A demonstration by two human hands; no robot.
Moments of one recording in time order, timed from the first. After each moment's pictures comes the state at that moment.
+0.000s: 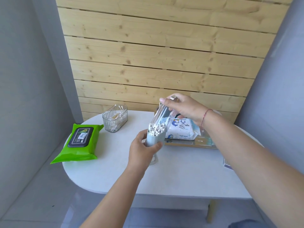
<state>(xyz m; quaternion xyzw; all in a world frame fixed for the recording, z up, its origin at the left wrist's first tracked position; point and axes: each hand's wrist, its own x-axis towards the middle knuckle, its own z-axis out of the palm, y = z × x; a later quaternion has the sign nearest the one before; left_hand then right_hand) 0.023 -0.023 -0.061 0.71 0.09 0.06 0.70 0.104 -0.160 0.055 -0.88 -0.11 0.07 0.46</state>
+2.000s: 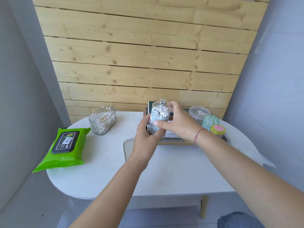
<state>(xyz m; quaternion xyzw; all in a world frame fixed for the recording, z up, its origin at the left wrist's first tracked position) 0.030 -0.061 -0.024 0.66 -0.05 0.06 0.75 0.066 -0.181 0.028 -0.90 -0.11 0.00 0.41</state>
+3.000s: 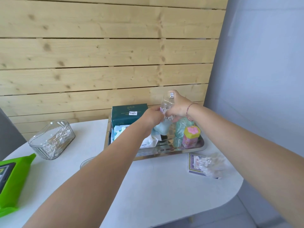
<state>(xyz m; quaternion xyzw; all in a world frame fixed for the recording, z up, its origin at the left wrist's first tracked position) 0.201 -0.190 -0.023 0.78 -0.01 -0.18 0.60 0.203 -0.314 0.013 -0.89 0.06 0.09 0.44</state>
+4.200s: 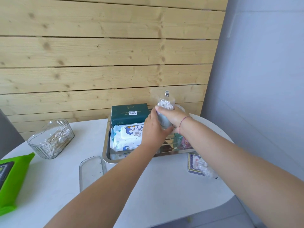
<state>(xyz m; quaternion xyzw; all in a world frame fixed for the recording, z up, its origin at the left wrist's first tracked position) 0.183 -0.204 -0.080 0.87 -0.12 0.16 0.45 0.197 -0.291 -0.026 -0.76 0.20 0.08 0.61</state>
